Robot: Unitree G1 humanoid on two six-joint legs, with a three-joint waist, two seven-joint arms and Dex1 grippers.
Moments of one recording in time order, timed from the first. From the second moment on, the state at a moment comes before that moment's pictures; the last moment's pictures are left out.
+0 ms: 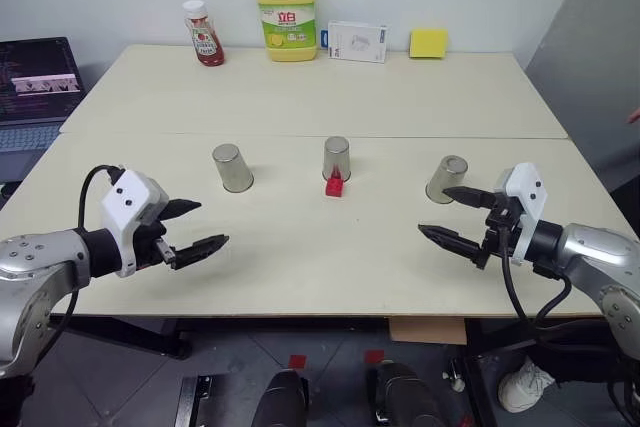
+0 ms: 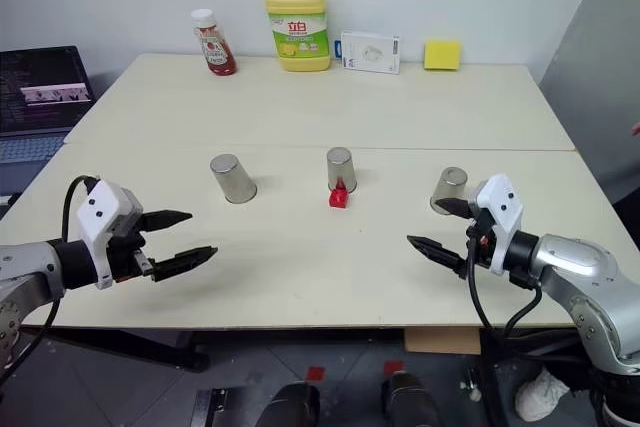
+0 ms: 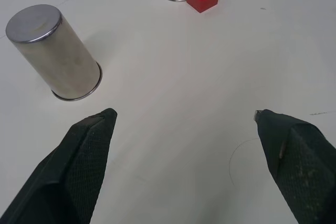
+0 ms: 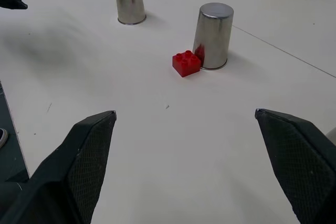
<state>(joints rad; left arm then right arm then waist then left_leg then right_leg) -0.02 0.97 0.36 -0.32 -0.53 0.65 -0.91 -0.20 -0.77 -0.14 -0.50 0.63 0.70 0.72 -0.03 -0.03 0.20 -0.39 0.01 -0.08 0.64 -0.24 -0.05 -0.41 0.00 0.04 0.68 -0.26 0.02</state>
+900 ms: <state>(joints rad) -0.03 0.98 0.36 -0.31 -0.51 0.64 -0.93 -0.07 -0.81 -0.27 -0.53 0.65 0.71 0.72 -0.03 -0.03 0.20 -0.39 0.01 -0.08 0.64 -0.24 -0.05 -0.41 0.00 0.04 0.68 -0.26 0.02</state>
